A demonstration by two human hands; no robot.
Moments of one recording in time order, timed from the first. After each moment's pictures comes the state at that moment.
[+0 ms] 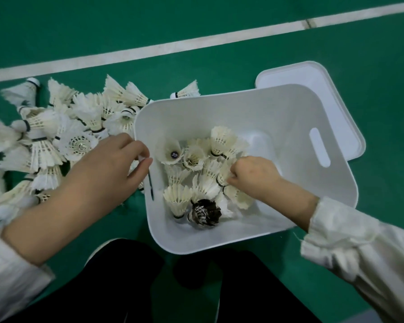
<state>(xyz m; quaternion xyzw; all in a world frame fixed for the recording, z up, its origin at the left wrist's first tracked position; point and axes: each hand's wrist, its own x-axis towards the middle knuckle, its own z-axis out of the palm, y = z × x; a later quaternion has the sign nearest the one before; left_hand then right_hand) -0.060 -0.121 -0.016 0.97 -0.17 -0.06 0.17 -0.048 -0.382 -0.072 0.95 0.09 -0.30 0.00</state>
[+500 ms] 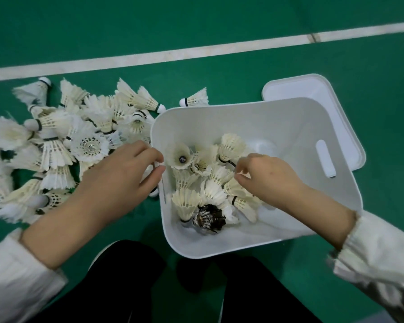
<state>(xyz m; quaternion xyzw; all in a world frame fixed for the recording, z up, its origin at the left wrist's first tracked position) -0.066 -0.109 -0.016 0.96 -0.19 -0.06 0.22 -0.050 -0.370 -0.023 0.96 0.10 -0.26 -0.05</state>
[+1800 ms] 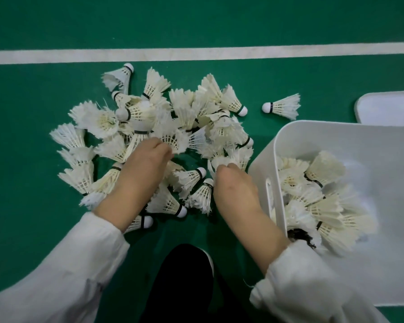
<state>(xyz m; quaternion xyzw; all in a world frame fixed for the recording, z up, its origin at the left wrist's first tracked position) -0.036 0.034 -0.117 0.98 -0.05 -0.01 0.21 -0.041 -0.141 -0.074 0.95 0.04 -0.28 -0.12</state>
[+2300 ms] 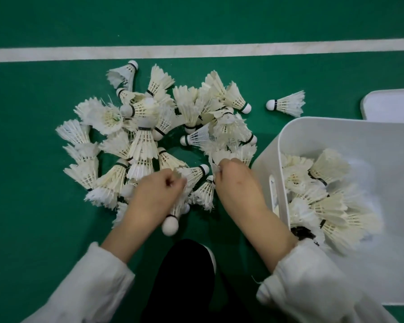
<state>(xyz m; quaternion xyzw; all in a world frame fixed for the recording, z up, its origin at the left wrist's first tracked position) -0.085 0.006 -0.102 0.89 0.18 -0.18 0.37 -0.041 -0.144 -0.085 0.95 0.03 -0.23 -0.20</state>
